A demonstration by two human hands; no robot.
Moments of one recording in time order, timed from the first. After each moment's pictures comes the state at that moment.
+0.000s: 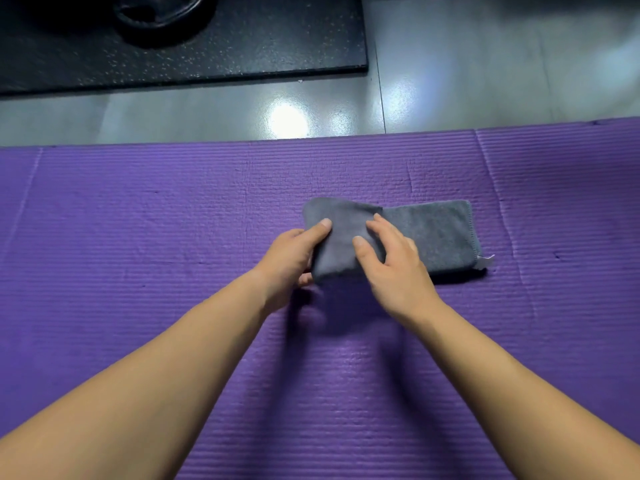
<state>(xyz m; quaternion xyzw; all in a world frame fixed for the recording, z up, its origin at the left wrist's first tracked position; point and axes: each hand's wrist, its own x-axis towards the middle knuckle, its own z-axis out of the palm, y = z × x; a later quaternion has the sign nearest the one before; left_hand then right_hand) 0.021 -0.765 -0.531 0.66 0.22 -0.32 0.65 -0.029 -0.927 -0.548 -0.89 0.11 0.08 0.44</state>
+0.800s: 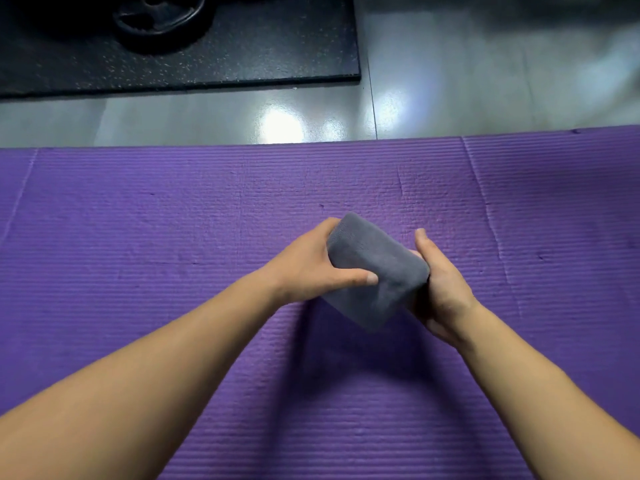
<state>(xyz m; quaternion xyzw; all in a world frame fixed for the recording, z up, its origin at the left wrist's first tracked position) 0.012 -0.774 -0.521 0.81 -0.14 -0.30 0.49 -0.050 -0.971 -0.534 -0.49 0.30 0.20 0.80</state>
